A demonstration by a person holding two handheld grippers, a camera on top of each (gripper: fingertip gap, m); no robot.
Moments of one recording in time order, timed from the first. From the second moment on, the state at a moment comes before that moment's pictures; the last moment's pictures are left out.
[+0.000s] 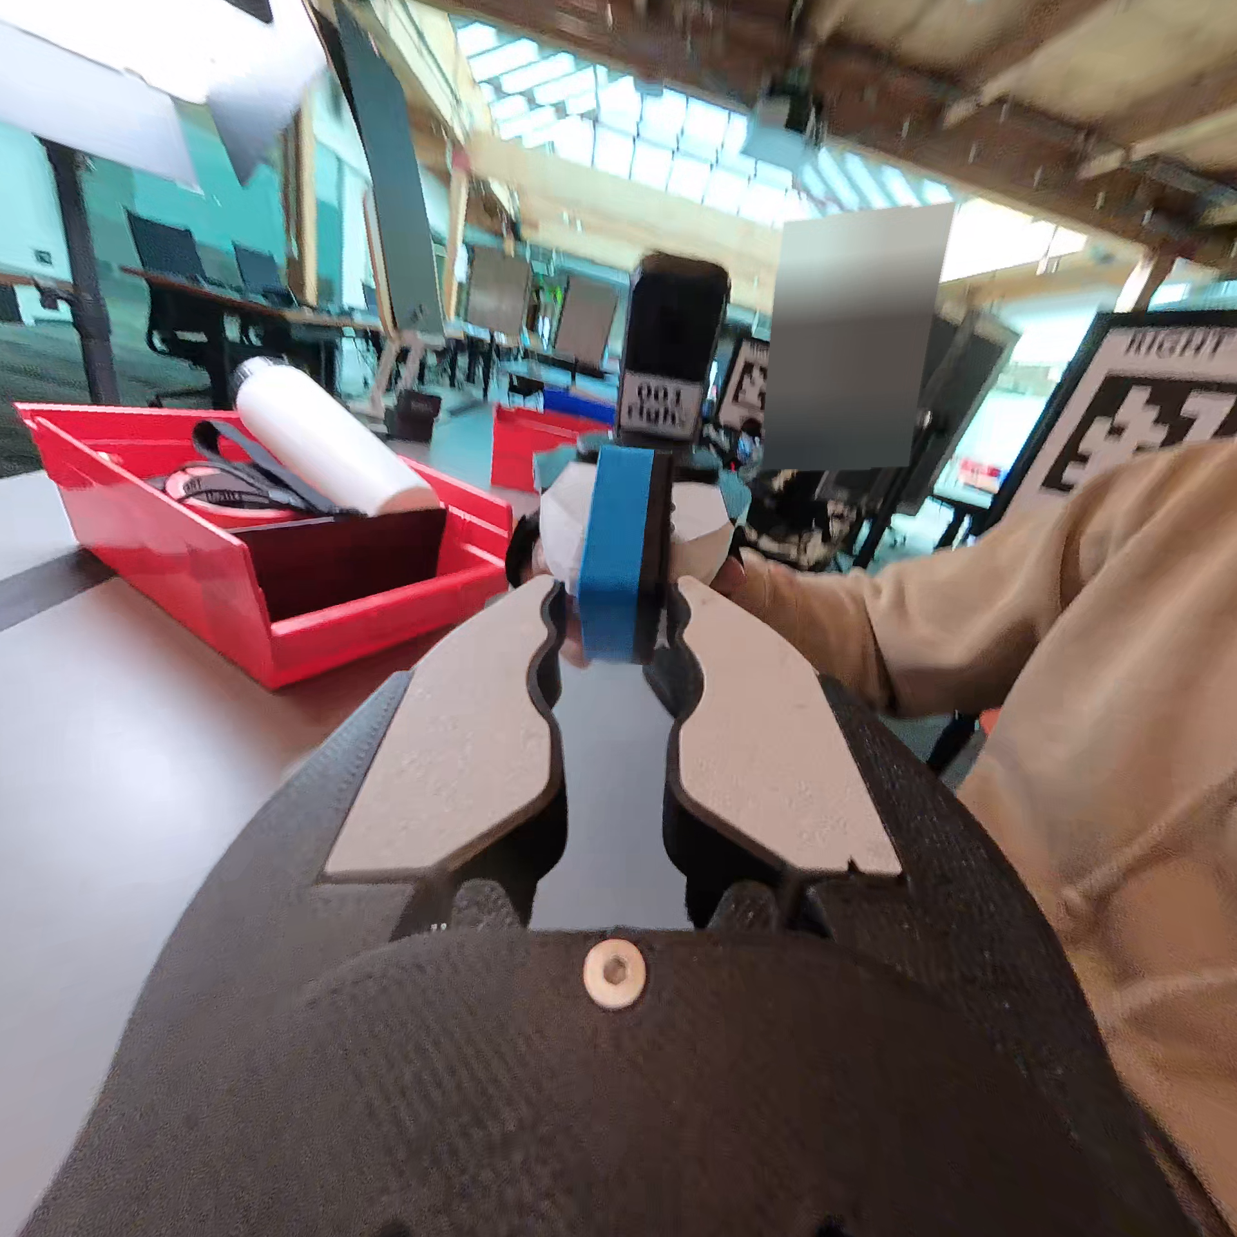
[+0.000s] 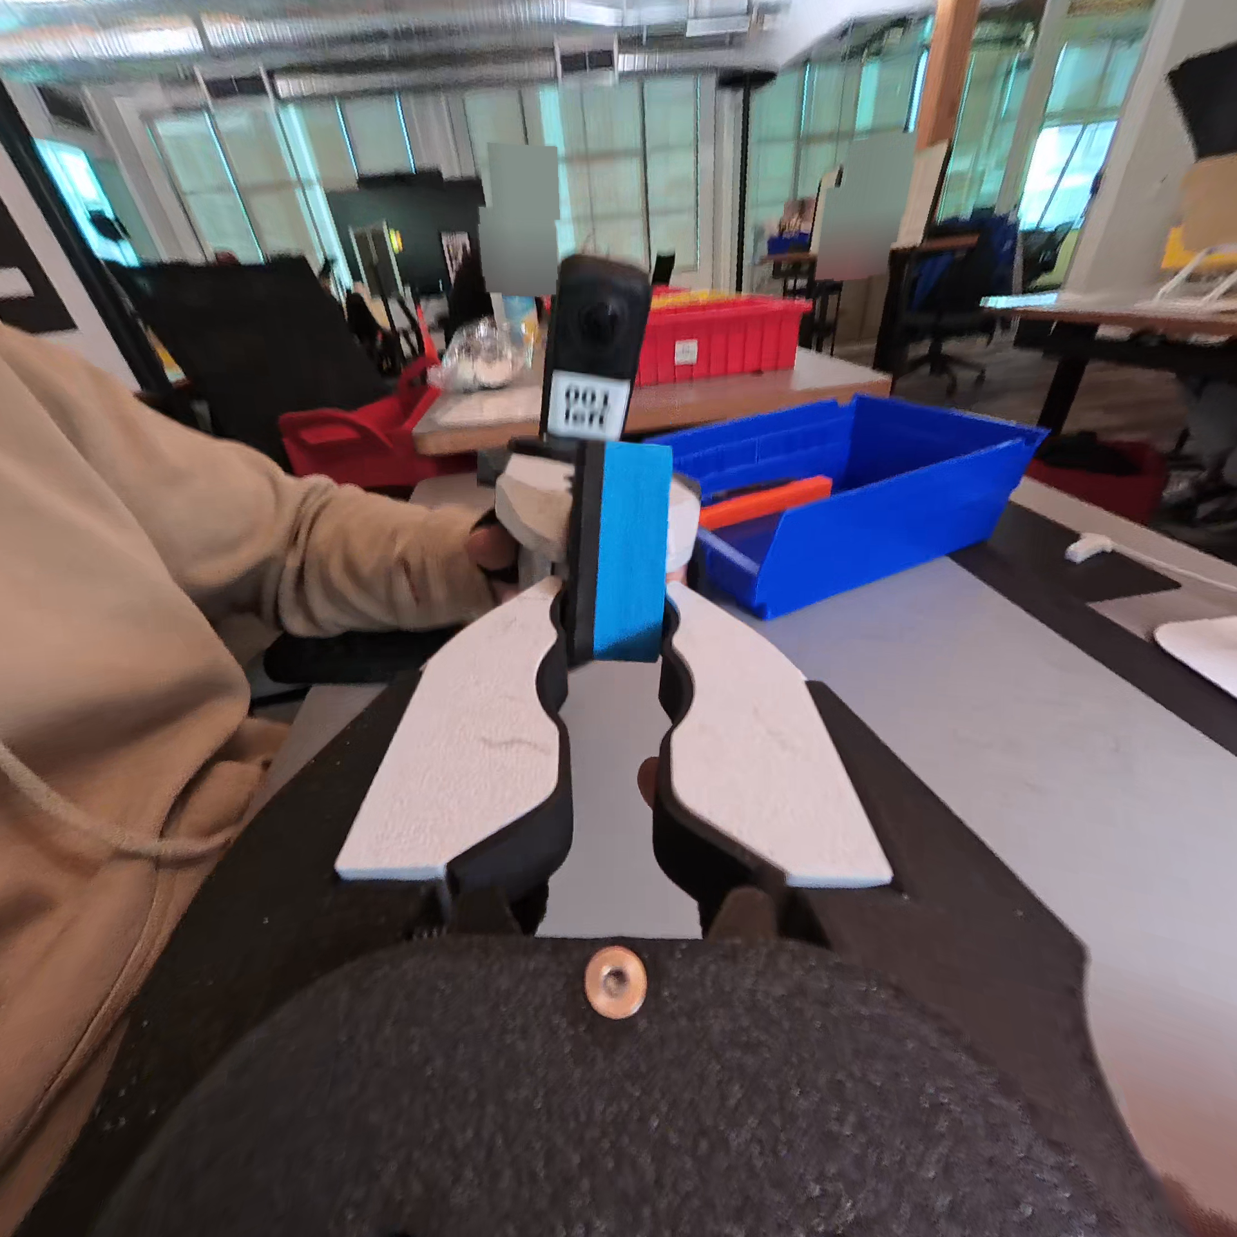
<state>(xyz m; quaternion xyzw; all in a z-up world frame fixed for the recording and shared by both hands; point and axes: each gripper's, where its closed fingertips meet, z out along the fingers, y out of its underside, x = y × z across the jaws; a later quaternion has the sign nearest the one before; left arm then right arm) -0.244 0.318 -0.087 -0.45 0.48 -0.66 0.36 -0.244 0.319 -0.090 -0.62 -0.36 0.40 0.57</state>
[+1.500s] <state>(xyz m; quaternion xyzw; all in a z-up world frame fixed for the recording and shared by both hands) -0.243 0.363 -0.106 -0.56 0.23 -0.78 0.12 -0.227 0.354 -0.112 -0.61 -0.42 0.04 0.67</state>
